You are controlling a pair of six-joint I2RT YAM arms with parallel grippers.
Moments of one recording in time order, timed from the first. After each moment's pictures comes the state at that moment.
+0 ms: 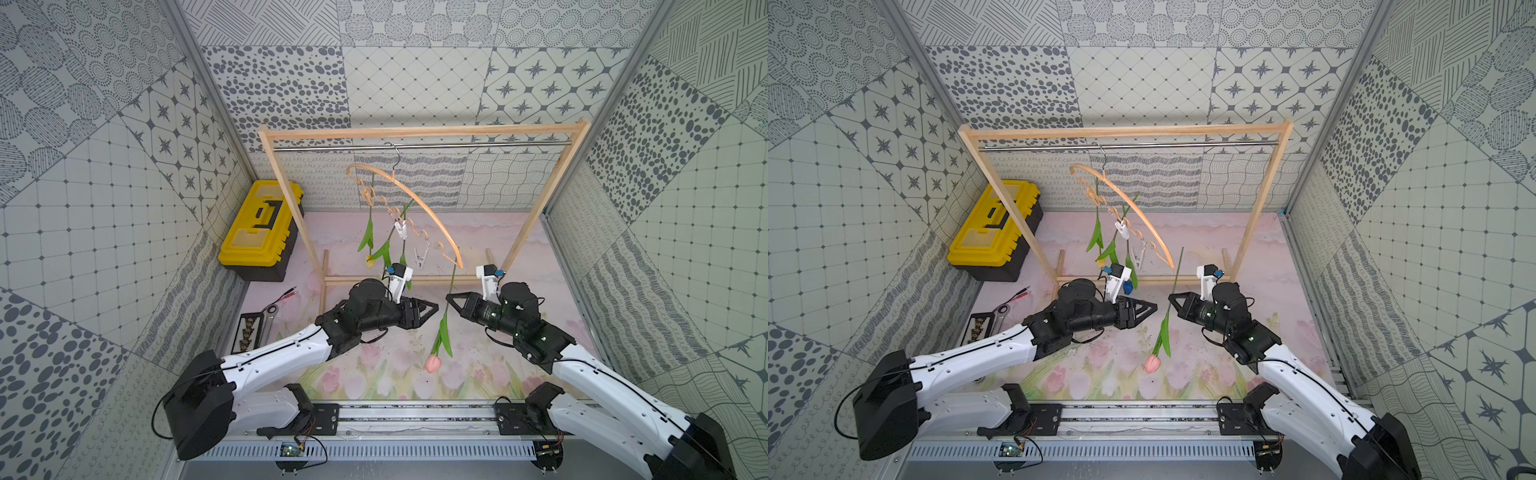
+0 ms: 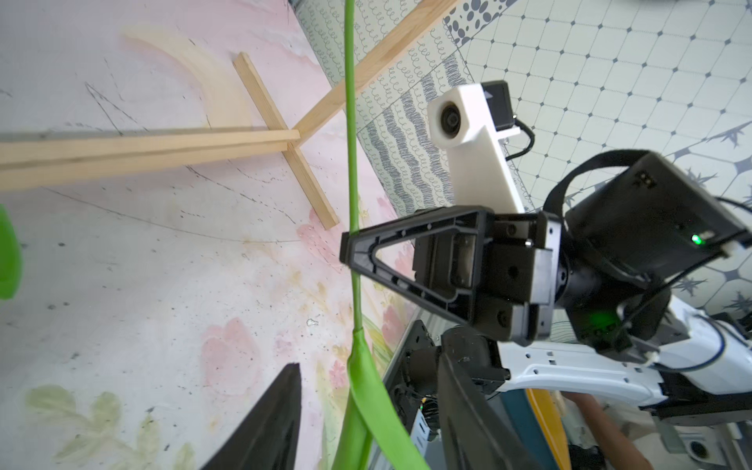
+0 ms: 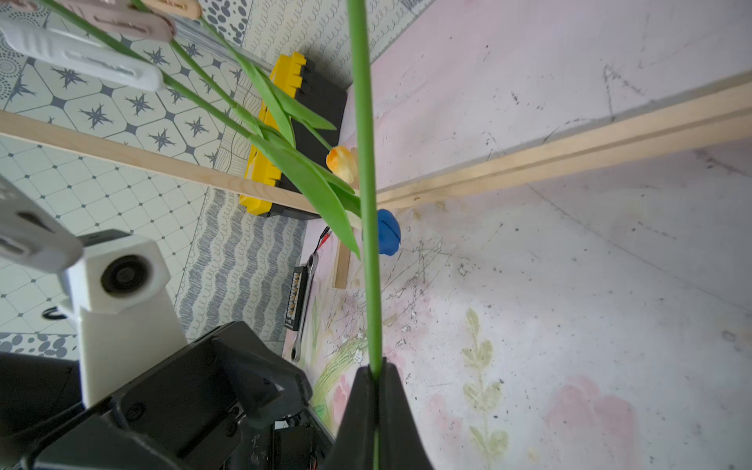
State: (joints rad) left arm -0.81 1.17 0.72 0.14 0.29 -0.72; right arm 0.58 0.87 0.57 -0.07 -0.28 0.90
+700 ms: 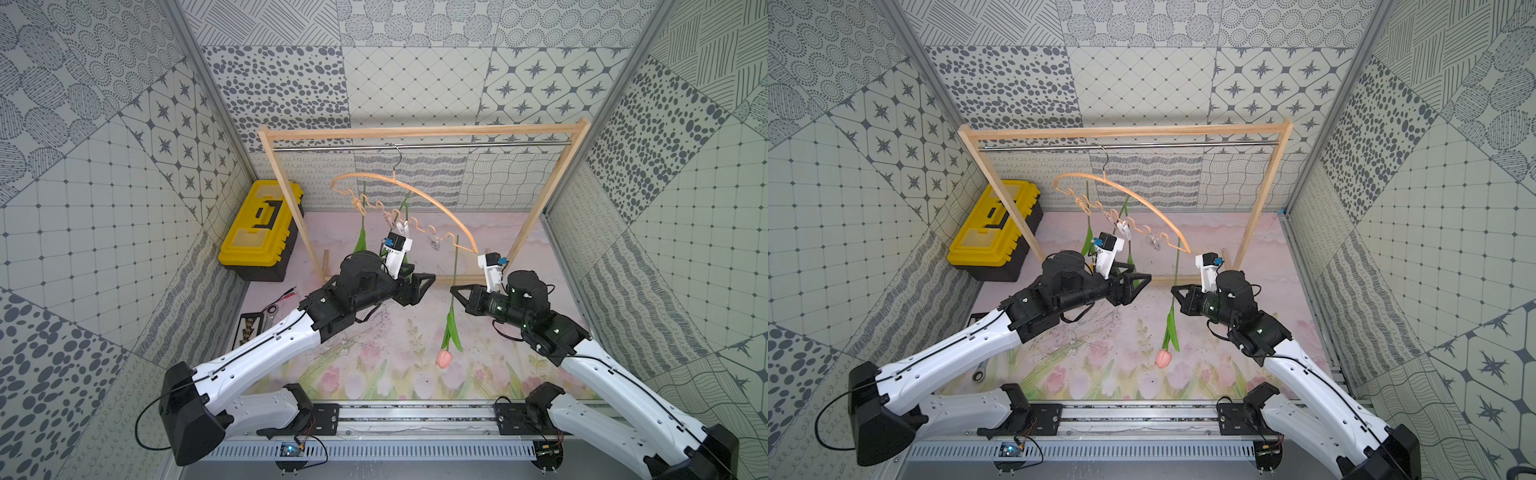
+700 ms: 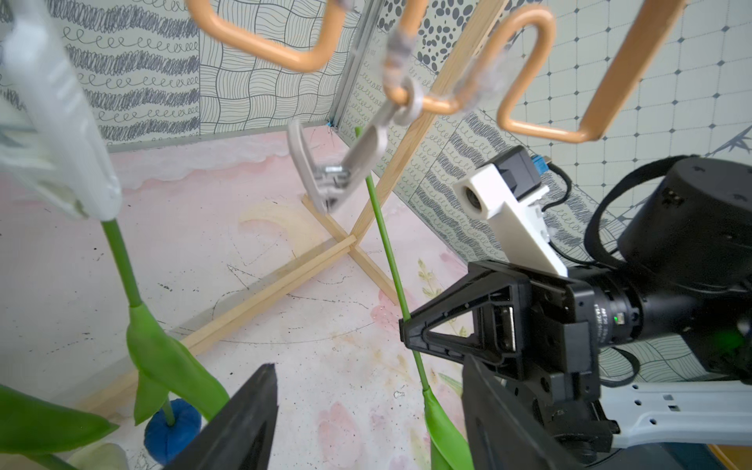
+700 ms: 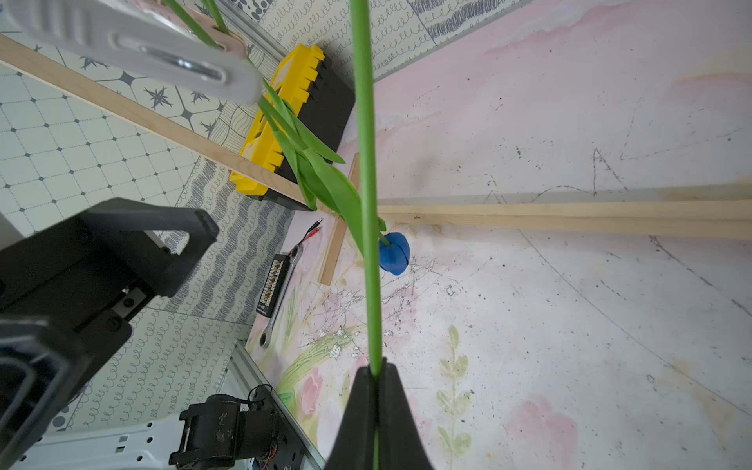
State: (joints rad) left arm -0.78 1.20 1.06 -0.14 0.12 -0.33; right arm 0.57 0.87 0.72 -0.25 -0.28 0.69
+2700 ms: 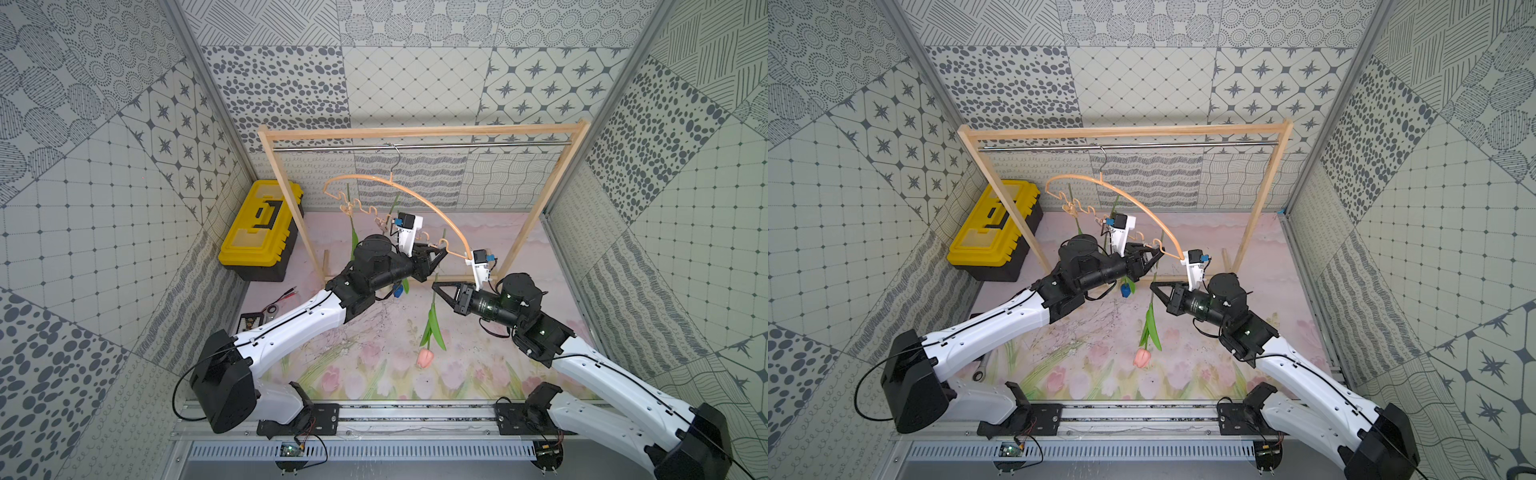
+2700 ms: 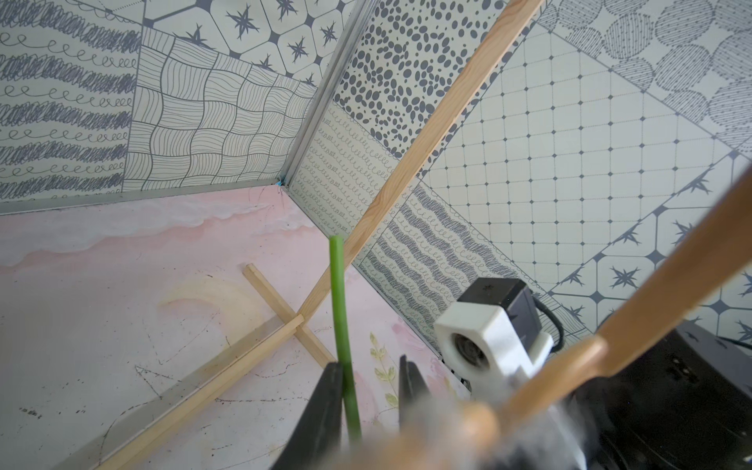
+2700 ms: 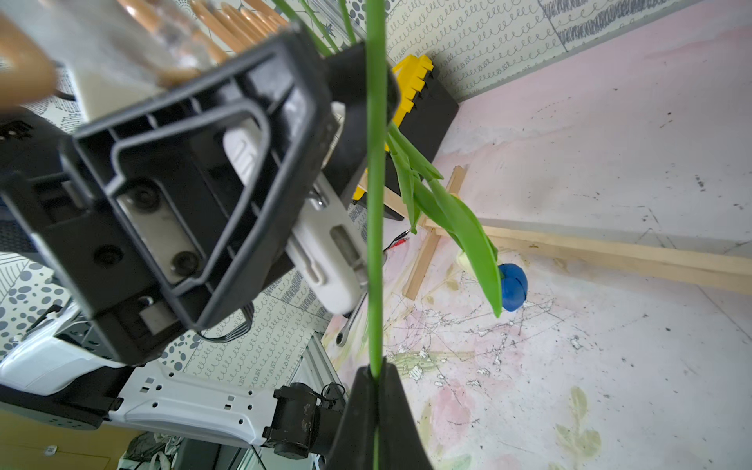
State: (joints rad) left arm -0.74 1.39 1.10 0.24 0.25 -0.51; right arm 0.68 0.92 0.67 0.11 -0.37 0.80
